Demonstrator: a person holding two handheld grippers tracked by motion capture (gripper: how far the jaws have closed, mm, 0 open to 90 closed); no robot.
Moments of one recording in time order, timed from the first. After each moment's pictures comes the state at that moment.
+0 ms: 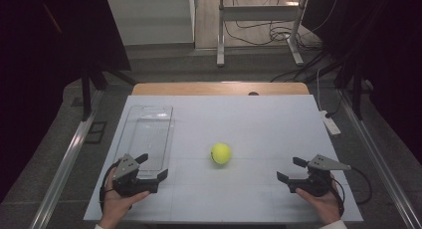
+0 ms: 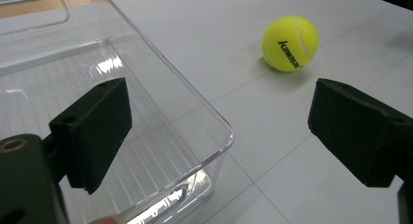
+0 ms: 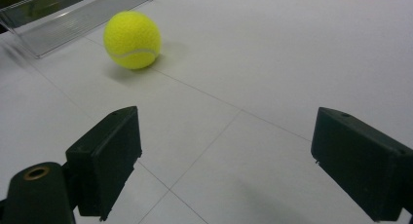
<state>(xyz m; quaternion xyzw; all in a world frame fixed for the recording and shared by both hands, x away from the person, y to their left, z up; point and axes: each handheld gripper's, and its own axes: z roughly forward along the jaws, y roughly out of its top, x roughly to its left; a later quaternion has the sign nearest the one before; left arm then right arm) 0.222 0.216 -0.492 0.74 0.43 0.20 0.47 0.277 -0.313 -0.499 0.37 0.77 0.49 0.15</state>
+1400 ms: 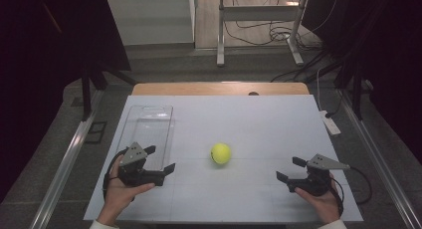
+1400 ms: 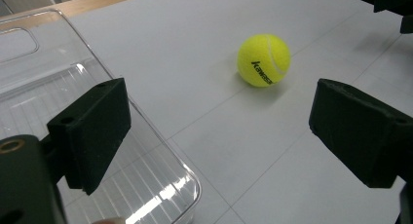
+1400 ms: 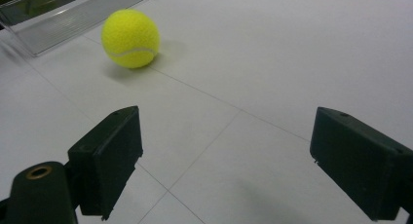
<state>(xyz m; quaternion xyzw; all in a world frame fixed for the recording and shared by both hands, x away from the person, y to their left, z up) 0.239 0.197 -0.455 0.77 0.40 0.17 0.46 0.279 -0.311 -0.500 0.37 0.78 0.49 0.16</state>
